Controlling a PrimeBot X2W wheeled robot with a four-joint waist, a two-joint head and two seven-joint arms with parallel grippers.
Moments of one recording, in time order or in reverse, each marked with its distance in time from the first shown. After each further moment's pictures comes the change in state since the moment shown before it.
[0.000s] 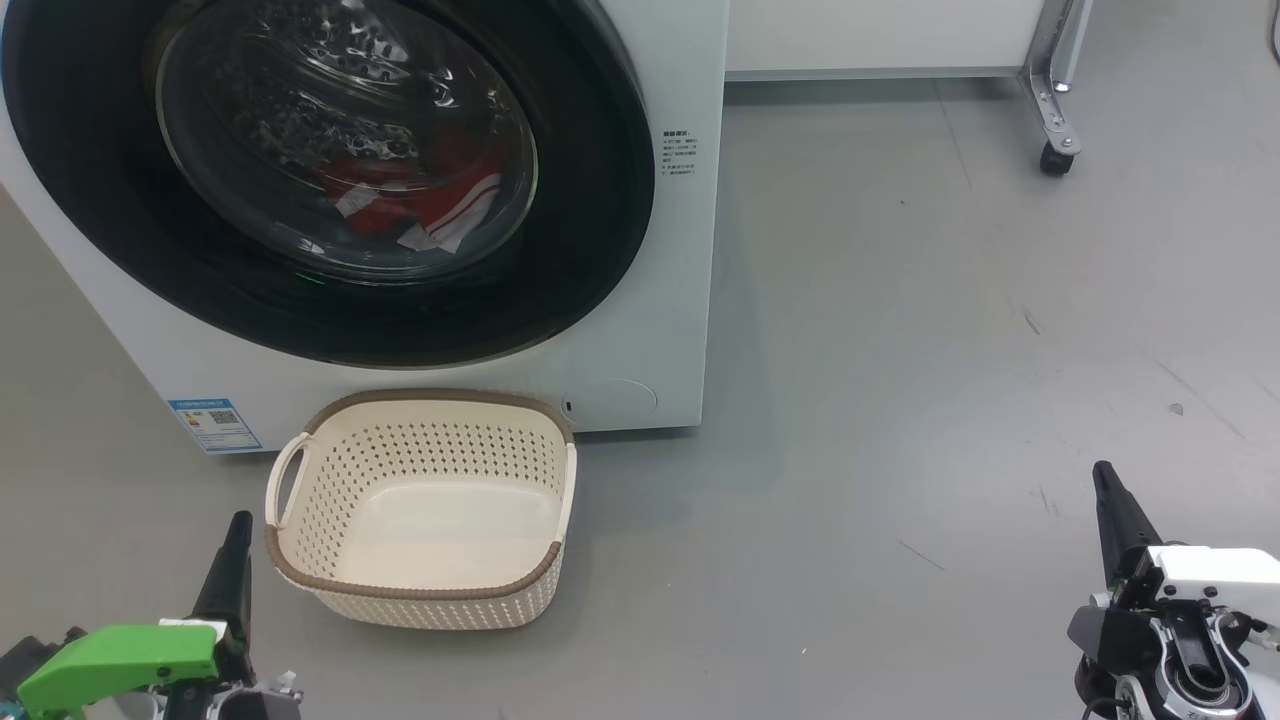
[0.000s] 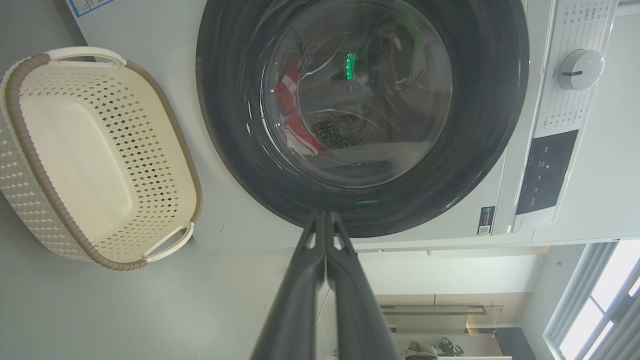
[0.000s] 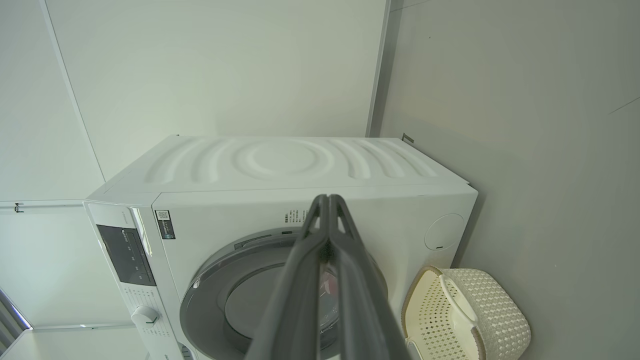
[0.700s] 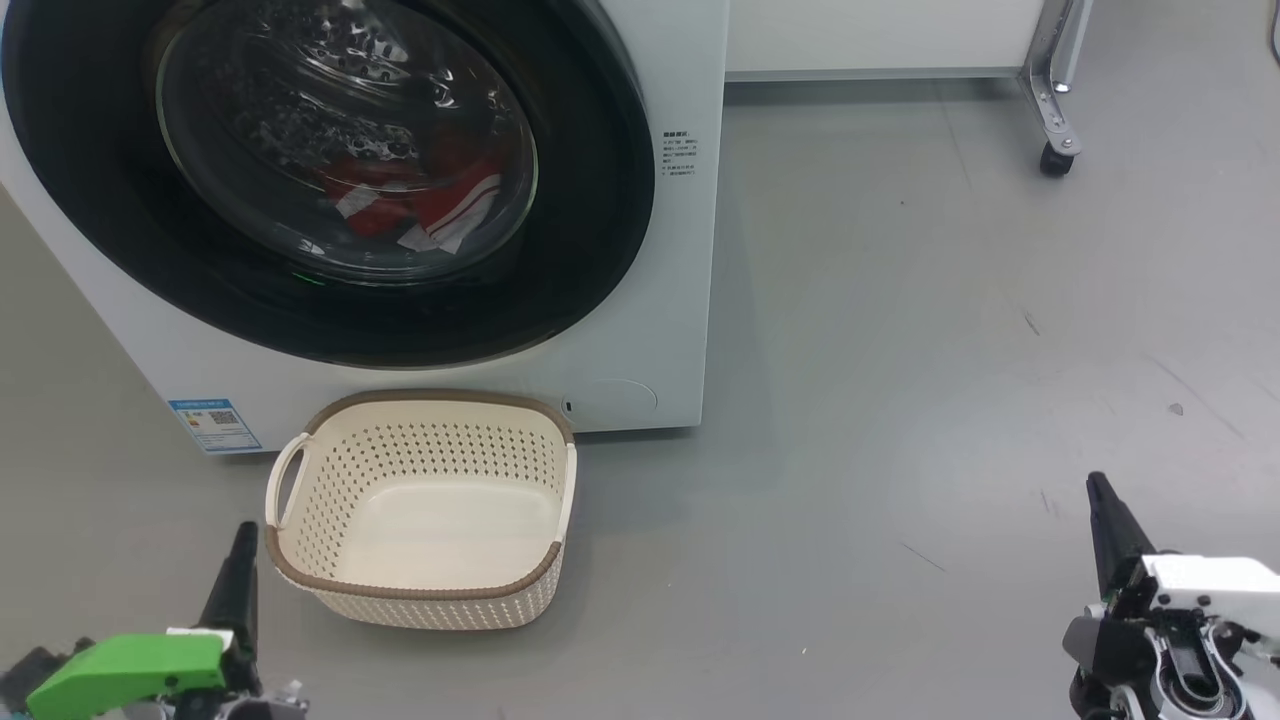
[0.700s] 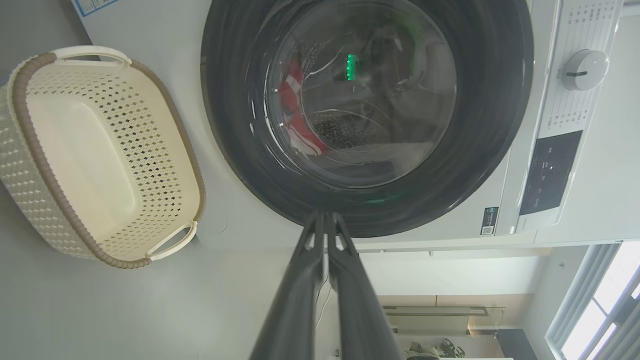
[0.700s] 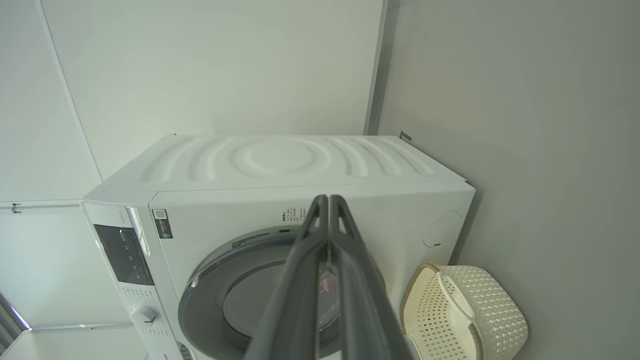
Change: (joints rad) left arm 0.001 -0.002 0.001 0.002 -0.001 0.001 0.001; right arm 0.001 0.002 -0.002 0.002 -0.001 0.000 0.007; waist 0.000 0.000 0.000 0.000
